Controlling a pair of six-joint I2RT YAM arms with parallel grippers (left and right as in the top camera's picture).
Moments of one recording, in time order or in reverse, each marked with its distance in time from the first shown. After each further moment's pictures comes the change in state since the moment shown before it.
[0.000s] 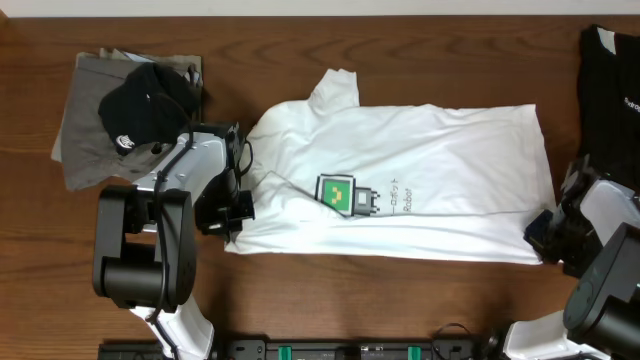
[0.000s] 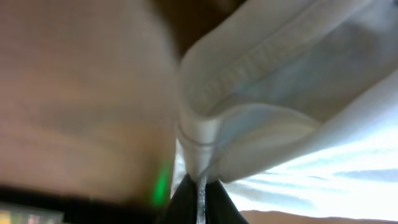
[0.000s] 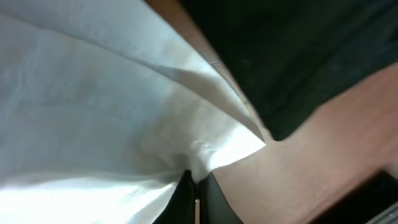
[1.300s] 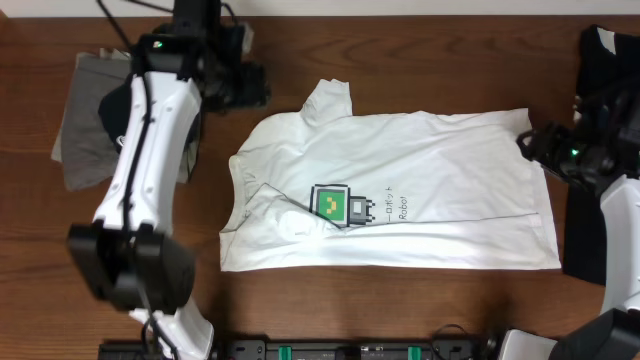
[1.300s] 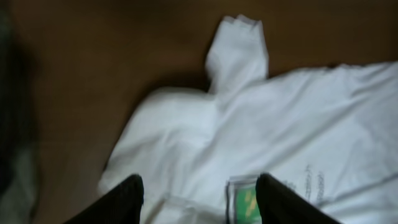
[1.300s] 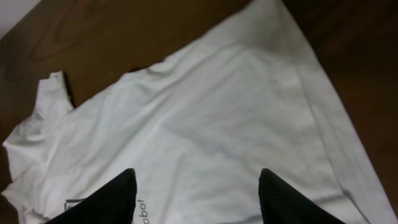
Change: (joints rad) left arm 0.001 0.011 0.708 0.179 0.277 0.239; right arm 0.112 -0.238 0.275 0.161 -0.607 -0.238
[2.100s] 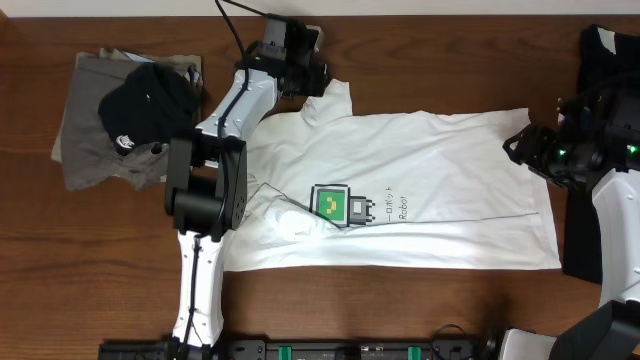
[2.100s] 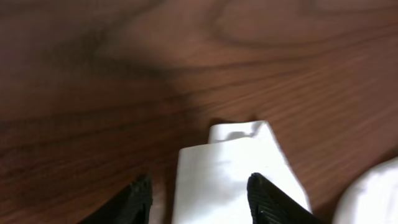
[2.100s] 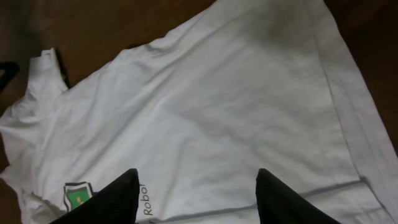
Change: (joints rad) left arm -0.135 0.506 0.061 0.632 0.019 0.047; right arm 0.032 0.023 0.001 -0.058 0.018 0.000
